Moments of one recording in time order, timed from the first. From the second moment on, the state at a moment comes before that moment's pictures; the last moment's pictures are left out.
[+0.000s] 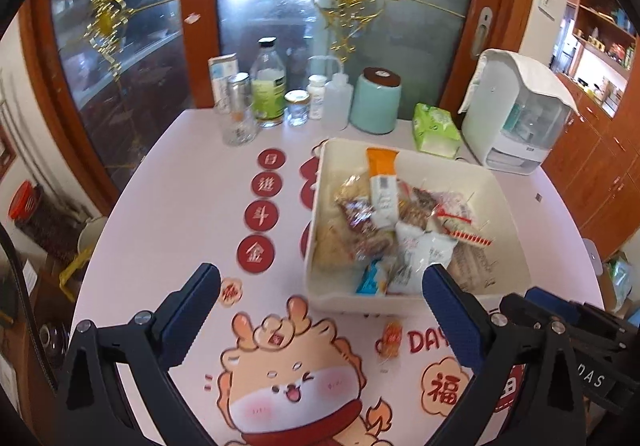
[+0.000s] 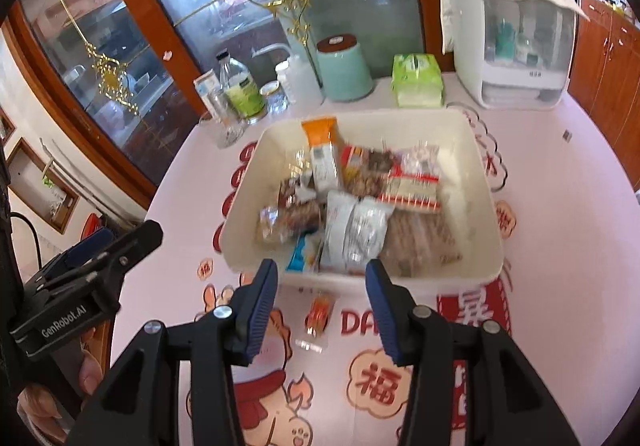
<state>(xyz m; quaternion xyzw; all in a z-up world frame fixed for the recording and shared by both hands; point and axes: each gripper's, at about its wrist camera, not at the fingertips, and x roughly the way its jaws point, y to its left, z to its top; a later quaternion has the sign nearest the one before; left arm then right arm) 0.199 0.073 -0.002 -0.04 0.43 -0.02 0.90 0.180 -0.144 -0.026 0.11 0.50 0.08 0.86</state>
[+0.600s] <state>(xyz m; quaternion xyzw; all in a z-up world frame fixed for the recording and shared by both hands) 0.173 0.121 -0.123 -0.07 0.51 0.05 0.85 0.174 -0.114 -0.128 0.12 0.57 0.07 0.81</state>
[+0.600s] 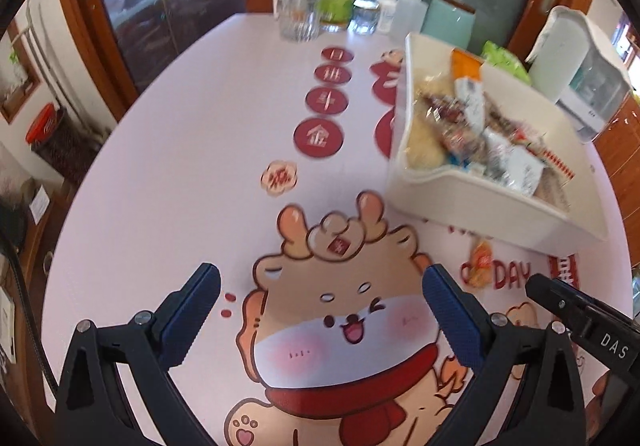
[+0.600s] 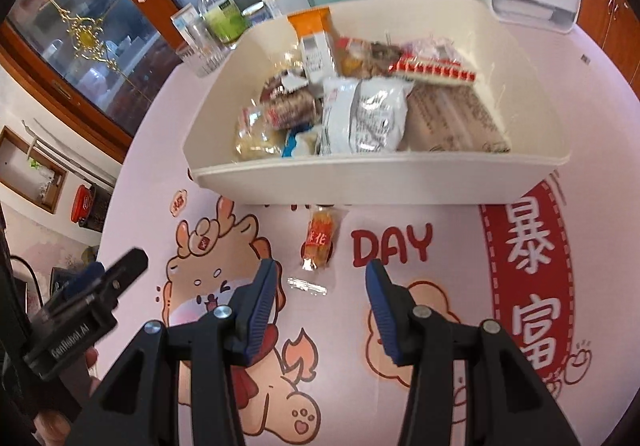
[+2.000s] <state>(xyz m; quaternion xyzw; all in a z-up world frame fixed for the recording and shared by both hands) 0.187 0.119 -0.173 -0.07 0.56 0.05 0.82 0.182 -0.072 -0.186 0.01 0.57 0.04 0.82</state>
